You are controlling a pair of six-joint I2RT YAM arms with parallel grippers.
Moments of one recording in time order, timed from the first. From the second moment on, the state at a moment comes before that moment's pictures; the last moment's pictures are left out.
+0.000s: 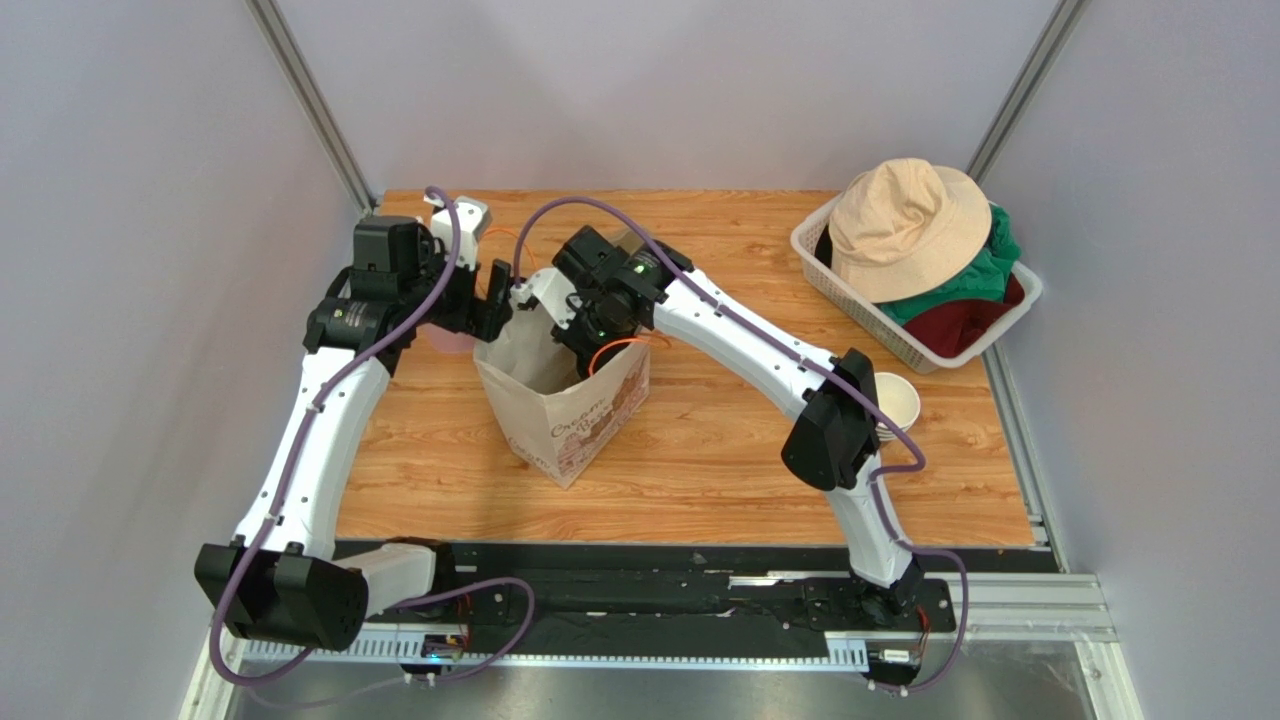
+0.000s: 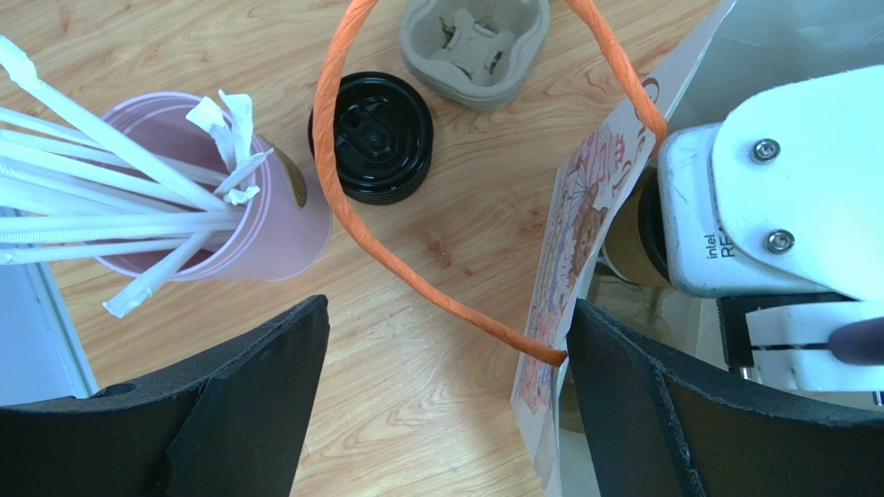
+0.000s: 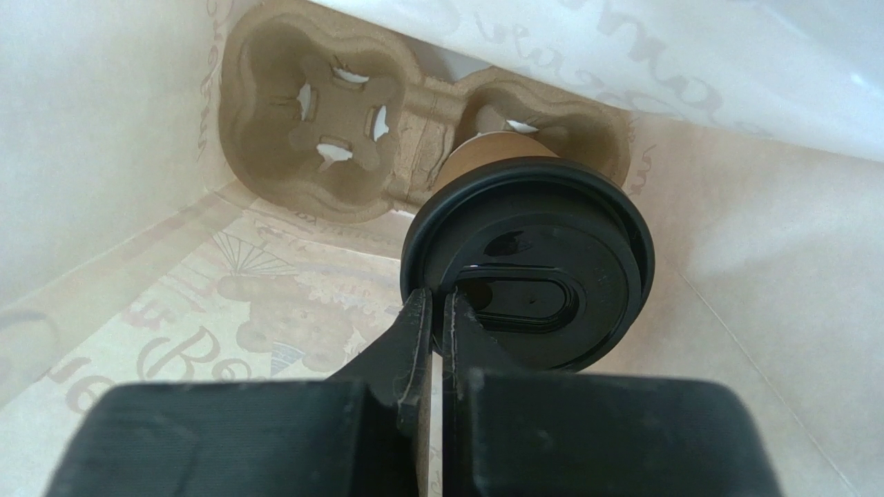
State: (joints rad) left arm -0.12 1.19 1.28 -0.72 0.26 0.20; right arm 0.90 2.14 2.20 -1.16 -0.17 -0.24
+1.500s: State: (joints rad) left arm -0.12 1.12 1.22 -0.69 0.31 0.18; right arm 0.90 2.20 2.19 -1.28 -0.13 -0.31
